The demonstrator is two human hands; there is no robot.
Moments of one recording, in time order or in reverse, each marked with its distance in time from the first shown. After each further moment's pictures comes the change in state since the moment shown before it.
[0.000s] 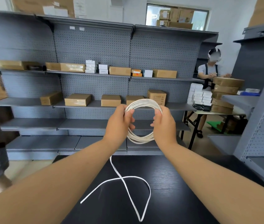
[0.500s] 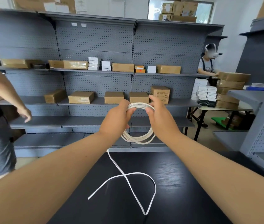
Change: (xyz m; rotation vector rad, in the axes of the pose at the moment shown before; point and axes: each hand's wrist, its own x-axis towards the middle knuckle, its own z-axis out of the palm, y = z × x) left_hand 0.012 -0.005 -0.030 0.475 -0.132 0.093; right_hand 0.008 -0.014 0.008 -0.230 -0.298 -0.218
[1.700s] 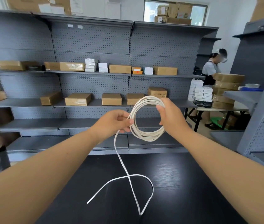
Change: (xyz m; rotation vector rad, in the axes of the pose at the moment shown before) left_hand 0.005 -0.023 -0.013 -0.619 -0.369 -0.150; right_hand 0.008 0.012 -0.025 -0.014 -0.026 0.080
